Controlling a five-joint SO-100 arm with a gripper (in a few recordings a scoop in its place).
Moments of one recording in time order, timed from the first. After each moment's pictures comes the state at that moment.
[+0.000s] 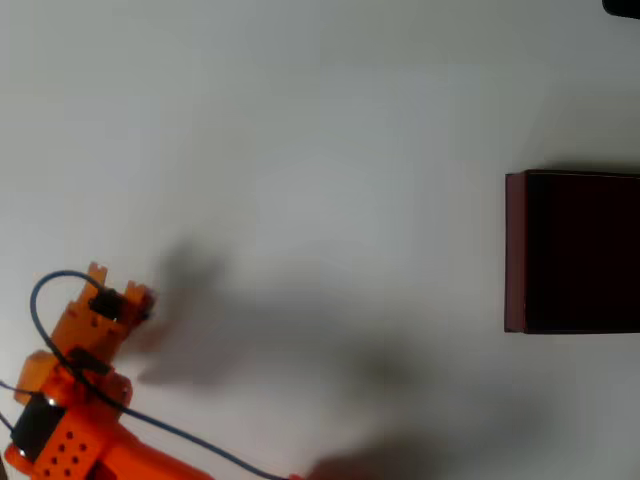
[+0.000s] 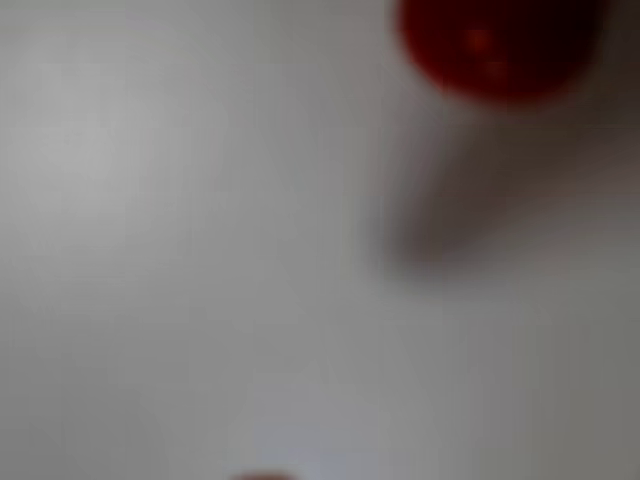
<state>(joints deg) -58.5 91.9 113.6 64.3 168.4</state>
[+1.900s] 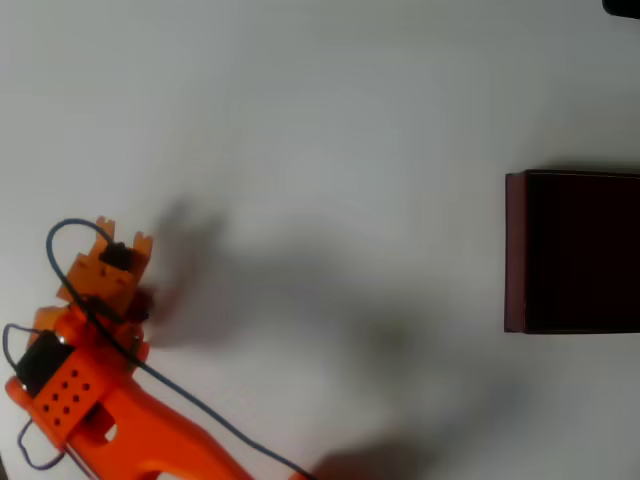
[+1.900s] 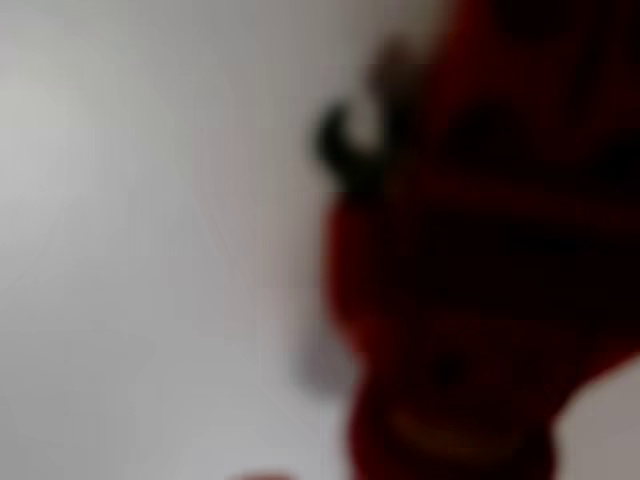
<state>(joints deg) -50.8 82.5 104.2 68.1 156.4</state>
